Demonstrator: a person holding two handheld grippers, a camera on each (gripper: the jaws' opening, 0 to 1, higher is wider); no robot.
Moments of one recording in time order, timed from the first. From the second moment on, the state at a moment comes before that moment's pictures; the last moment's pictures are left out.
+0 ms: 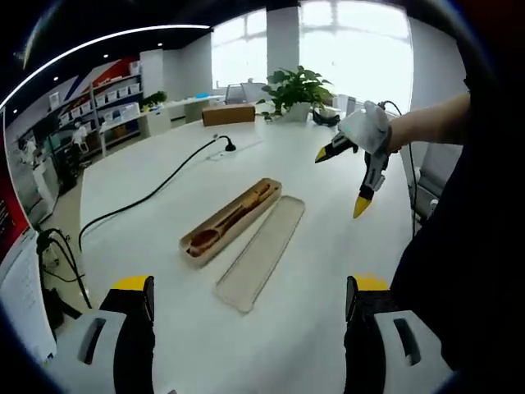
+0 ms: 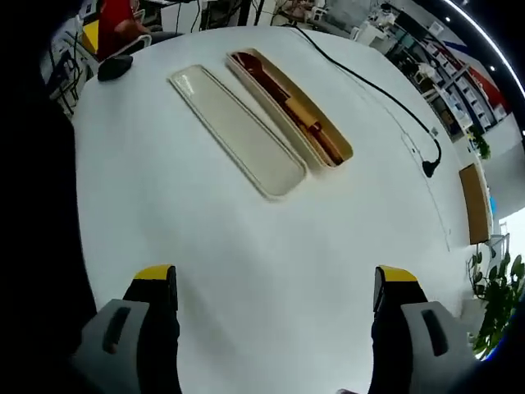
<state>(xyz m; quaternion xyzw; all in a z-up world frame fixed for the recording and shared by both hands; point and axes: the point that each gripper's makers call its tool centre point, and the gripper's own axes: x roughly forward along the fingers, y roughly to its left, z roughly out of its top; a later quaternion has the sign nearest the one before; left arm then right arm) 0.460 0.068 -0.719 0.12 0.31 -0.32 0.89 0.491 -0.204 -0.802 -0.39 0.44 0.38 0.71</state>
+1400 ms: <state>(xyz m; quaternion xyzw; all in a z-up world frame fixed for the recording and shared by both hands) 0.491 0.043 -0.813 0.14 0.37 -0.40 0.83 0.496 -0.141 -0.827 -0.40 0.44 0.55 0.60</state>
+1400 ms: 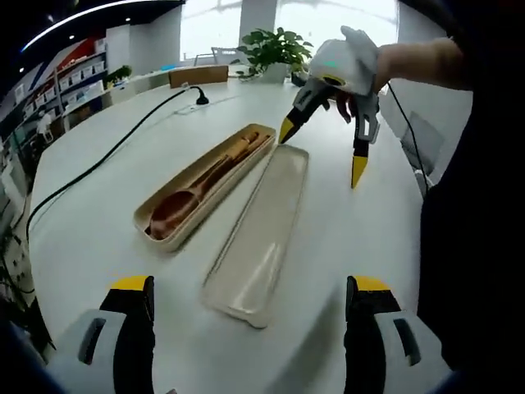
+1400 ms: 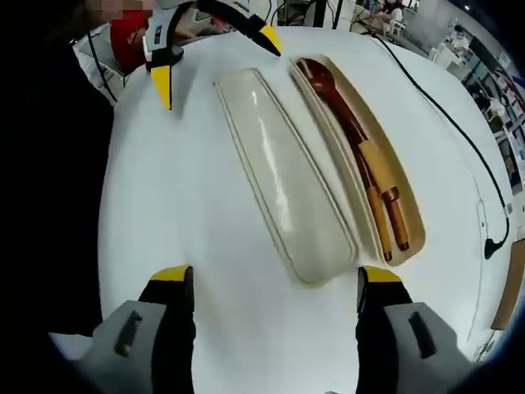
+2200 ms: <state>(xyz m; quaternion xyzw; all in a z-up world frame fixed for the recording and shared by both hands) 0.503 0.040 -0.810 0.20 0.36 -0.41 0.82 0.496 -0.126 -0.827 -0.39 0.41 0.57 0.60</state>
